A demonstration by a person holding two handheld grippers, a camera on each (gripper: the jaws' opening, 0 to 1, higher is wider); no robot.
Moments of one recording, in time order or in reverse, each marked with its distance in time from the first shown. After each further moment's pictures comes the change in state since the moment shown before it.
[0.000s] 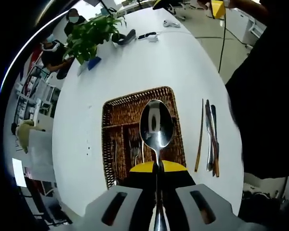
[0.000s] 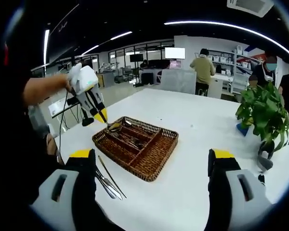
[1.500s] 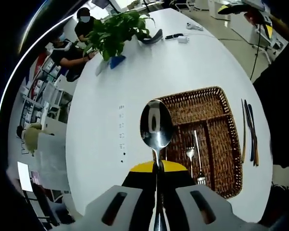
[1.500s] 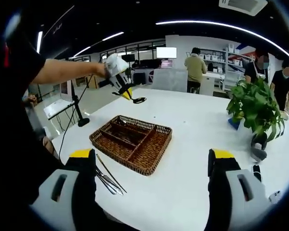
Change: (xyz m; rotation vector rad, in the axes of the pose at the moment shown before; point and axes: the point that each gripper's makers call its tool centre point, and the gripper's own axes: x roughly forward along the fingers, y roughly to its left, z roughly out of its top) left arm 0.018 0.151 0.003 0.026 -0.047 0.059; right arm -0.027 -0.002 -0.012 0.037 0.008 -0.075
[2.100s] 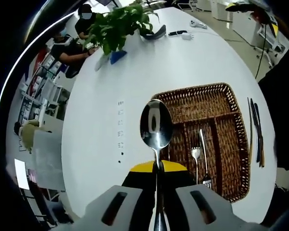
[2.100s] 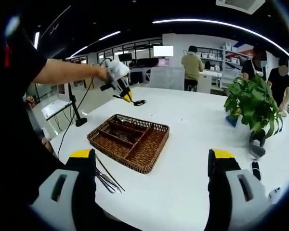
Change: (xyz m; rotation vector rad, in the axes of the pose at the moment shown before) left arm 0.037 0.004 -0.015 -0.019 0.012 -0.015; right arm -0.002 -0.007 -0.005 0.019 0.011 -0.023
